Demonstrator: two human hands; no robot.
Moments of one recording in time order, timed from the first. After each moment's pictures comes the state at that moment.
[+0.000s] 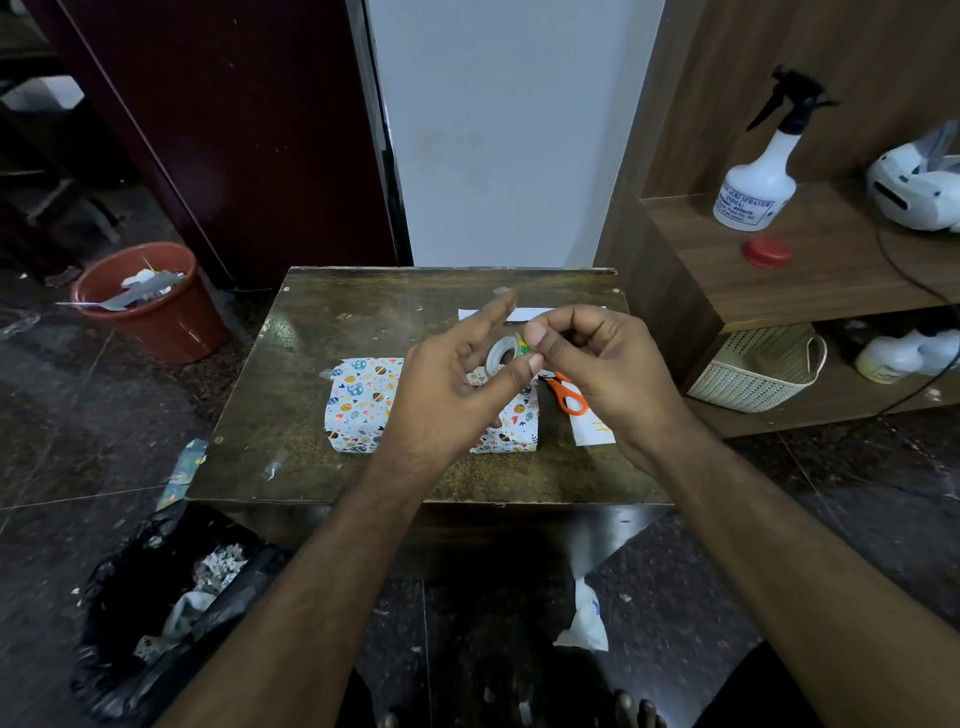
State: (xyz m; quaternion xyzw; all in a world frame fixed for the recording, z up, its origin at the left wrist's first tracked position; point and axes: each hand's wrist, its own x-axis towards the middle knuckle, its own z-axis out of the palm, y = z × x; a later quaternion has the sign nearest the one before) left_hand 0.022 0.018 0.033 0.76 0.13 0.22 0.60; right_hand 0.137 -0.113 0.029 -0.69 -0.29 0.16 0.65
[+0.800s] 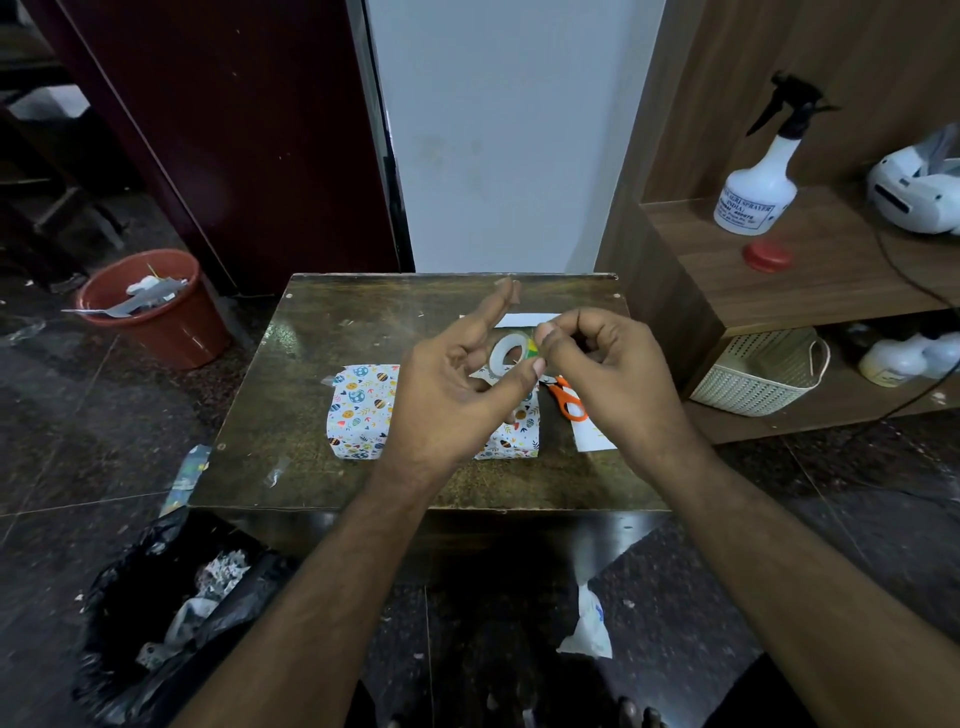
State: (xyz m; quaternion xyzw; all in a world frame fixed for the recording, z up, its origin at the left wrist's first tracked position) left_hand 0.024 0.013 0.036 0.71 0.09 0.27 0.65; right_hand 0.132 -0.113 0.032 -0.74 -0.29 0.09 0.60
